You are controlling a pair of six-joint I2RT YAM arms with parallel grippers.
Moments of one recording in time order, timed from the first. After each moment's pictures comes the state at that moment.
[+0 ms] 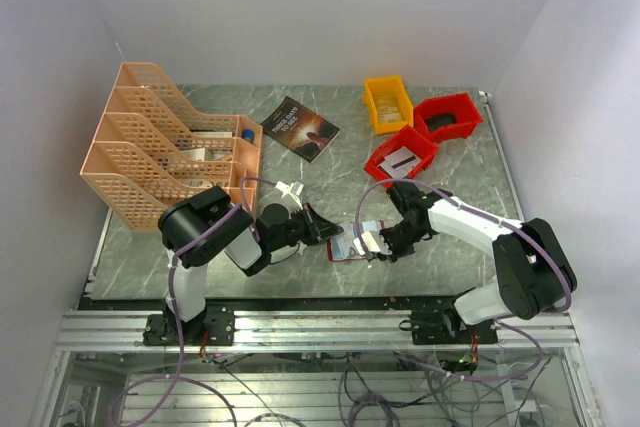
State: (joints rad) left arm -0.79 1.91 0.43 1.28 0.26 -1.09; right arm 0.48 1.44 0.72 -0.78 -0.53 -1.55
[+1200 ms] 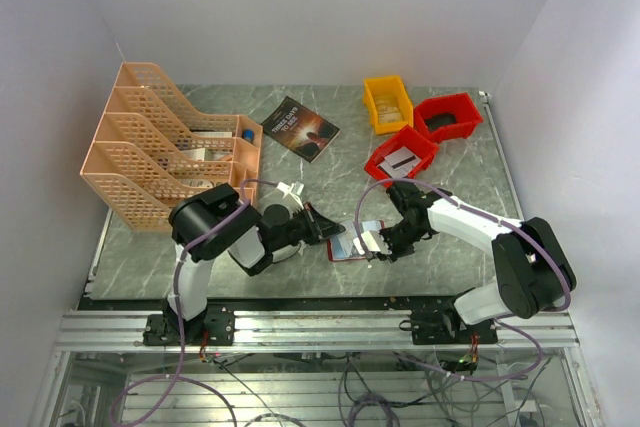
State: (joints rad) left arm -0.79 1.99 0.44 1.37 0.27 -1.13; right arm 0.48 1.45 0.73 -0.78 -0.53 -1.54
